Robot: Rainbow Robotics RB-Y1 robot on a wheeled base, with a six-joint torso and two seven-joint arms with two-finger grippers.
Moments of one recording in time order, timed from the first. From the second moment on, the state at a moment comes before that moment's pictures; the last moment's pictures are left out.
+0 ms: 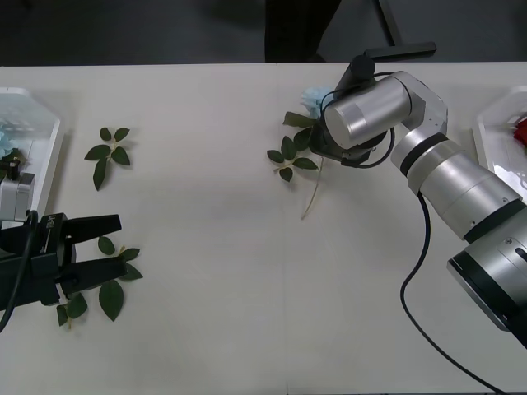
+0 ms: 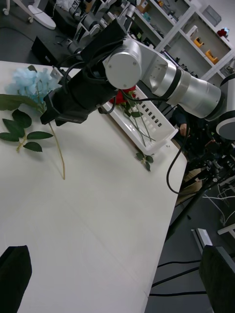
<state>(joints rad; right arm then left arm) -0.96 -0.31 0.48 -0.89 -0.46 1.08 0.77 0.33 0.91 0.09 -2.03 2.24 0.99 -2.61</state>
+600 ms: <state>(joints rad) -1.00 -0.33 0.44 -0.90 -0.62 1.22 0.86 0.33 0.91 0.09 -2.03 2.24 0.99 -2.61</state>
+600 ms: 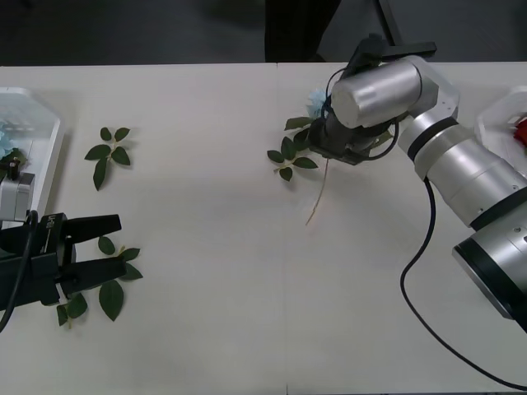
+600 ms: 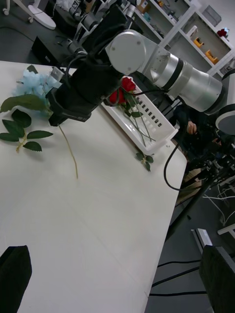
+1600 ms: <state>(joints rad) -0.98 -0.56 0.41 -1.25 -1.84 1.09 1.89 0.33 0.91 0.09 -2.03 2.24 0.99 -2.61</state>
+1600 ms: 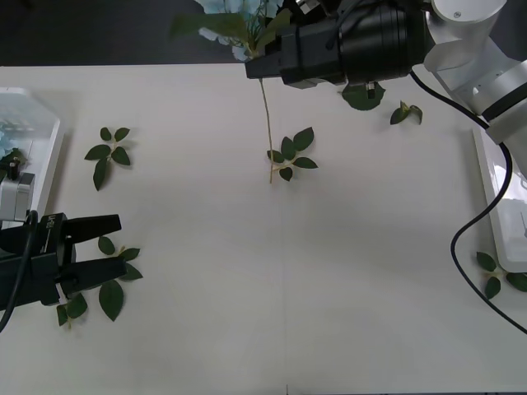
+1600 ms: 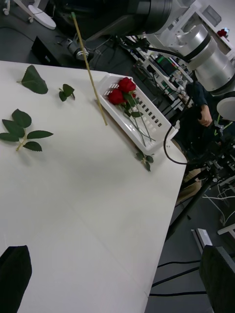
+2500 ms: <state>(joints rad) -0.77 -0.58 0.41 -1.55 -1.97 0.96 2.06 0.10 0.95 -0.02 -2.02 2.25 0.89 -2.61</state>
